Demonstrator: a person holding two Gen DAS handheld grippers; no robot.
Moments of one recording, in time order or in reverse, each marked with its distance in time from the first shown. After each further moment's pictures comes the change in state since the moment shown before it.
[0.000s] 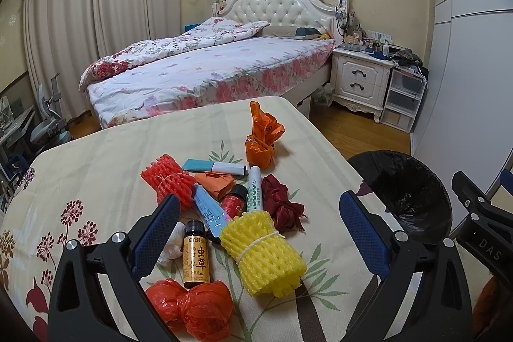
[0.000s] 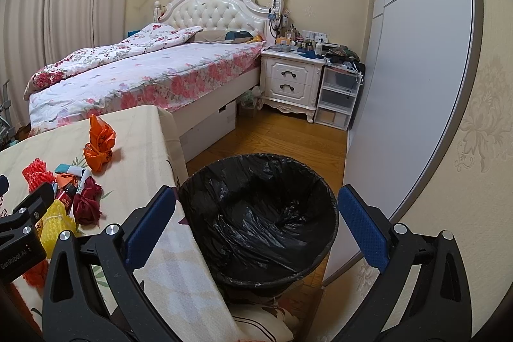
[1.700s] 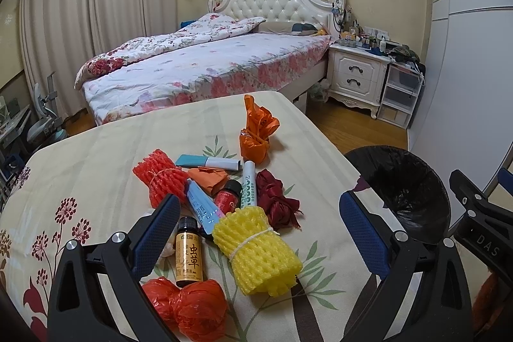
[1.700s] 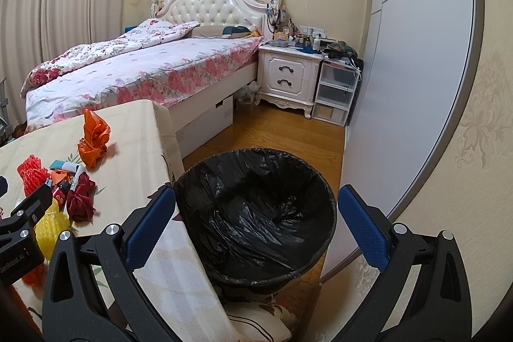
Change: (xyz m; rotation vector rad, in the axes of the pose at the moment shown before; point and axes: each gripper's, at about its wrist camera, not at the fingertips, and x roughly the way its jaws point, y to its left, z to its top) left arm 0.006 -0.011 -0.008 0.003 0.009 -0.001; right arm 0.009 -0.004 -0.007 0.000 0.017 -0.007
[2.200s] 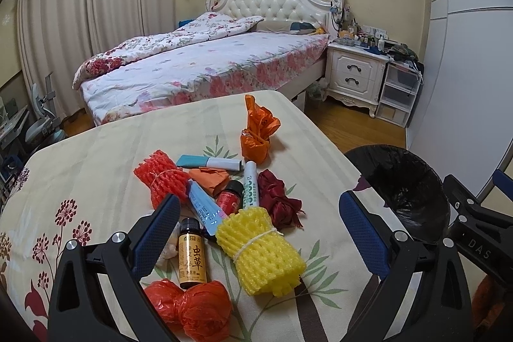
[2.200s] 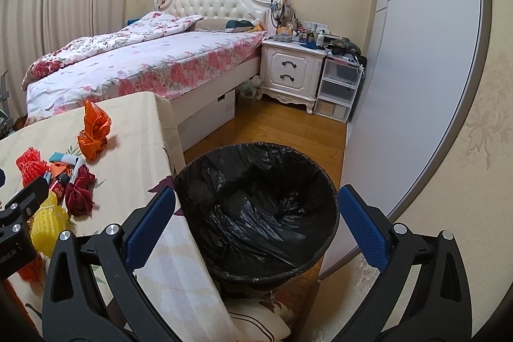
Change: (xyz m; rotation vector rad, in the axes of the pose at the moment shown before) left arm 0.001 -0.006 -0.004 0.000 0.003 -0.001; right arm 0.003 0.008 0.002 -0.032 0.035 0.002
